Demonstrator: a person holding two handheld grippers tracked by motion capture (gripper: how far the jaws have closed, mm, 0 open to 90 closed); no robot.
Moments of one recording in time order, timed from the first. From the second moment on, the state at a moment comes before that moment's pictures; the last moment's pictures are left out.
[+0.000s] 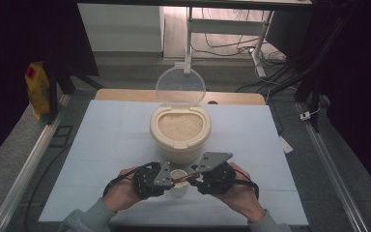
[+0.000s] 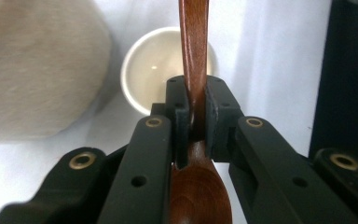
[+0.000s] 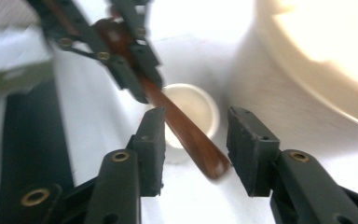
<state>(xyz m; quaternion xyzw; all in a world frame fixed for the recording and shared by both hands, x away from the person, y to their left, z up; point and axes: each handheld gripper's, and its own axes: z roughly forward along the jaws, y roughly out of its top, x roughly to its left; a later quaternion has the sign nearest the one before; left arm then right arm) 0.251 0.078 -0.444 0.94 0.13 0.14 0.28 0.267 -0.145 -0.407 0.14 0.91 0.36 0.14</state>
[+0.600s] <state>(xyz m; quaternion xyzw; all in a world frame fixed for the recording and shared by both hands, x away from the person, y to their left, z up) 0.255 0.088 -0.438 0.91 0.18 0.16 0.35 0.274 -0.177 -0.422 0.27 0.83 0.48 0.13</state>
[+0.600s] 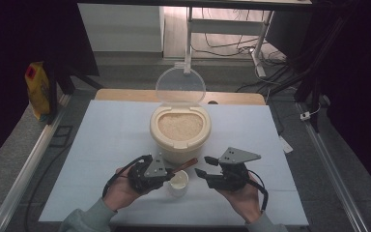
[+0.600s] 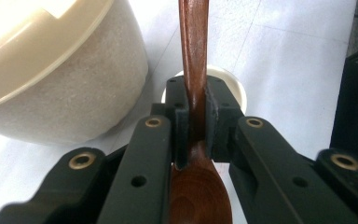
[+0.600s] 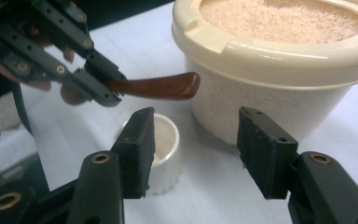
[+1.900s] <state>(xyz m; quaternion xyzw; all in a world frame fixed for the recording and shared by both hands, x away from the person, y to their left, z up) 0.247 0.089 -0.432 0.90 0.18 0.18 0.36 0.275 -0.150 -0.420 0.28 0.75 0.60 0.06</state>
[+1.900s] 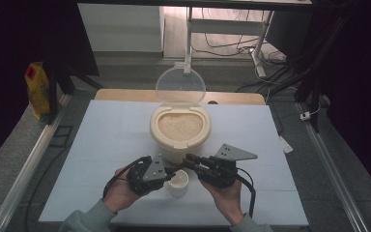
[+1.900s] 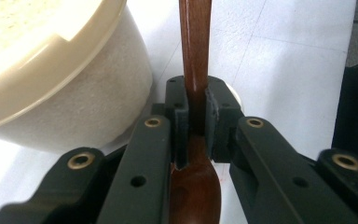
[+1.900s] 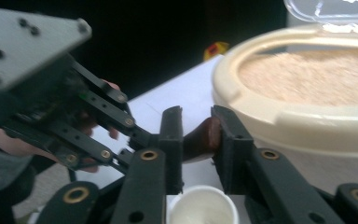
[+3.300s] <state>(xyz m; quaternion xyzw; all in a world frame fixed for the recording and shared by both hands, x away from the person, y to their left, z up) 0.248 0.093 -0.436 0.89 0.19 0.19 0.37 0.270 -0.142 -0.424 0.26 0.74 0.62 0.05</state>
